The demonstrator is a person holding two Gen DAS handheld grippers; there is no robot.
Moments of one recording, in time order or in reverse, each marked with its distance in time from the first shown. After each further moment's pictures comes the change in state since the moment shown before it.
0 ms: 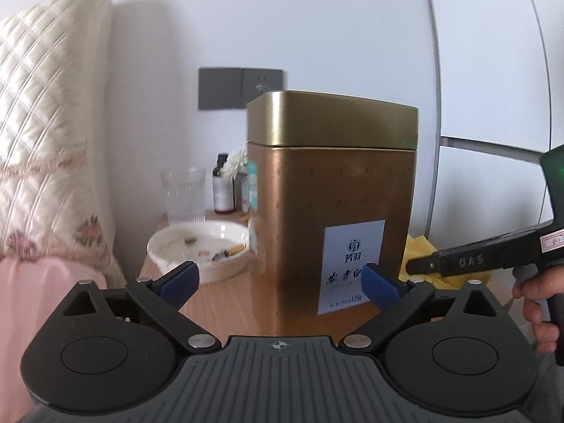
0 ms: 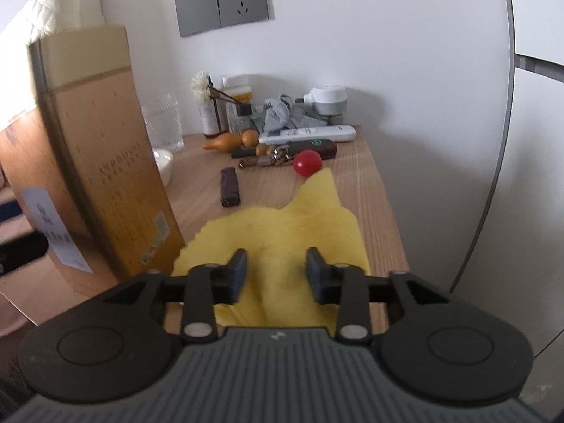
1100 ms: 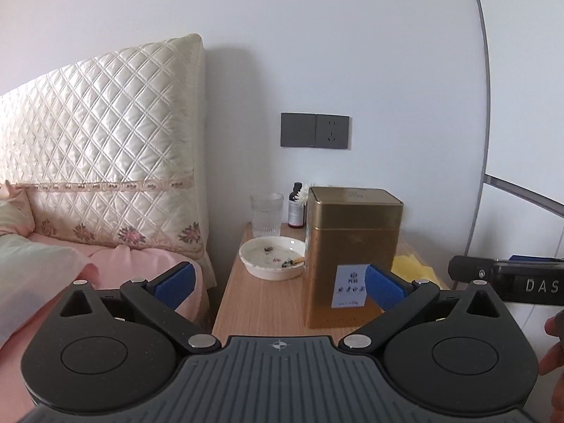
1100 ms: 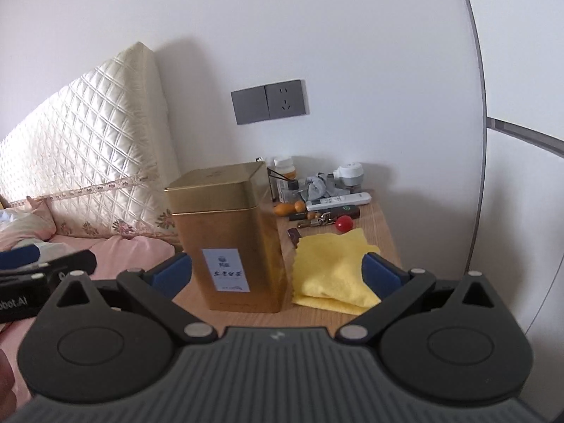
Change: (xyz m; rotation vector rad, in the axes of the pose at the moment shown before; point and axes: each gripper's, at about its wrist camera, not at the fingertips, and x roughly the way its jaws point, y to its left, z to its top) left arm -0.032 0.013 0.064 -0.090 0.024 0.263; right arm -0.194 0.075 0.012 0.041 -0.172 0.036
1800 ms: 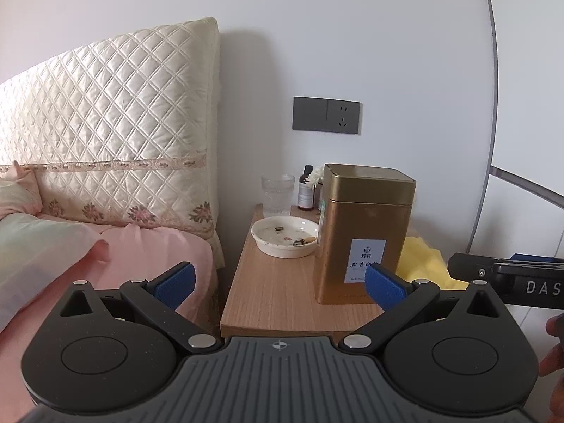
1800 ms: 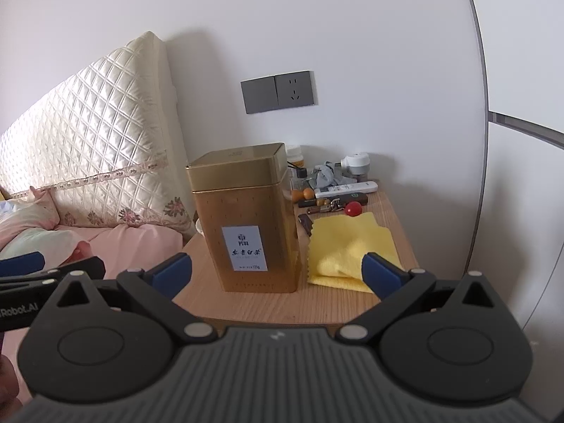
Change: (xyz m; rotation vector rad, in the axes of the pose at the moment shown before) left arm 0.008 0.016 -0.015 -0.024 0.034 0.008; right arm -0.004 0.023 -0.019 -0.016 0.022 -0.007
